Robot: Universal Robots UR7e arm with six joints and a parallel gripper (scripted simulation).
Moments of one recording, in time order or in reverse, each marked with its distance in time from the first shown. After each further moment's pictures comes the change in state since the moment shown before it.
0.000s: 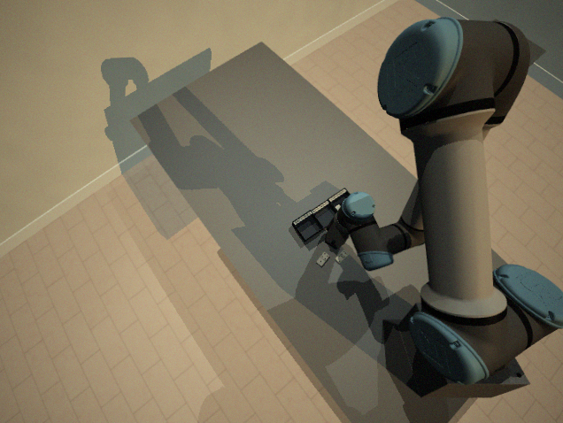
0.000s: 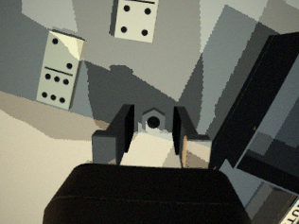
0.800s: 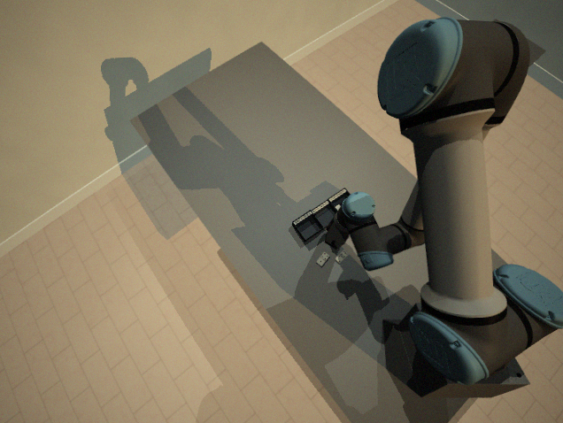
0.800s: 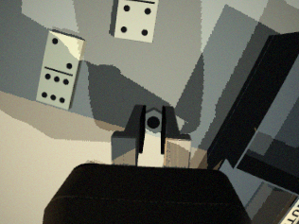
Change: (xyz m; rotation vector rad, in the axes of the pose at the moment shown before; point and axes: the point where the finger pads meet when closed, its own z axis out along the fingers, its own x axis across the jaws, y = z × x) arm 0.000 0.000 0.000 0.000 0.000 0.000
